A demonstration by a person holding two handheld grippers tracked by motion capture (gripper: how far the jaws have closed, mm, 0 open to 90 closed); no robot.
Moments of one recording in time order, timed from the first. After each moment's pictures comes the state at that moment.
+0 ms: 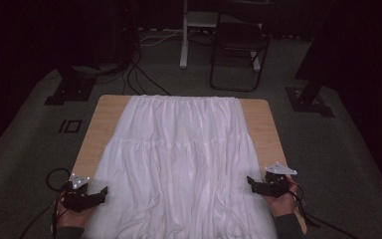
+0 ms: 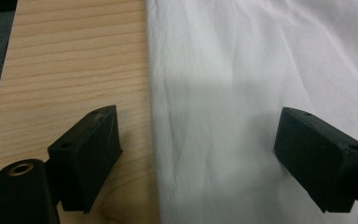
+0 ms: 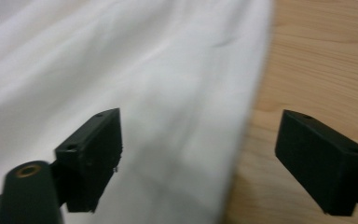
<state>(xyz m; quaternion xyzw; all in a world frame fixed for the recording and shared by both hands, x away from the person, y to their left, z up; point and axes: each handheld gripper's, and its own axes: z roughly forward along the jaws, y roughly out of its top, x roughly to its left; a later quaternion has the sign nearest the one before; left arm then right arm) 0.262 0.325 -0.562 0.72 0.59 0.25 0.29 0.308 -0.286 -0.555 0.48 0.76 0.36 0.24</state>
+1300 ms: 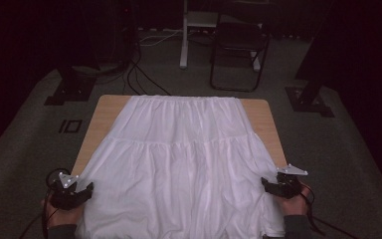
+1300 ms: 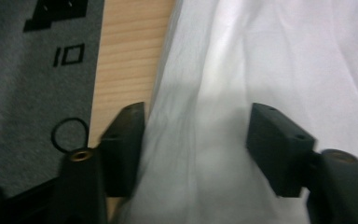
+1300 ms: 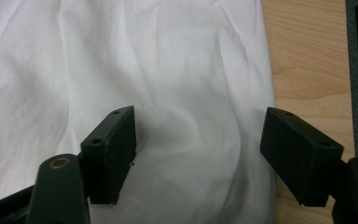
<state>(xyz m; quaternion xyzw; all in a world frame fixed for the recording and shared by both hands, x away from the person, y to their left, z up) 0.262 0.356 -0.558 0.69 0.61 0.29 0.27 0.310 -0.330 -0.568 0.54 0.74 0.31 0.24</state>
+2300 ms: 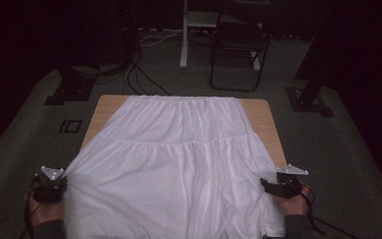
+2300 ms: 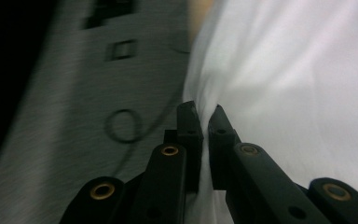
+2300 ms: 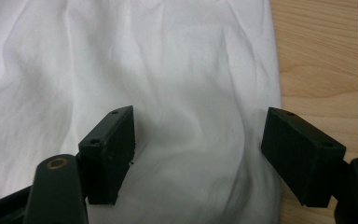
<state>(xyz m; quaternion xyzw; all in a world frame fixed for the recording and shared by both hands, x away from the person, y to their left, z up) 0.273 0.400 -0.531 0.66 0.63 0.37 0.17 0.311 -0.331 -0.569 0.54 0.75 0.32 0.23</state>
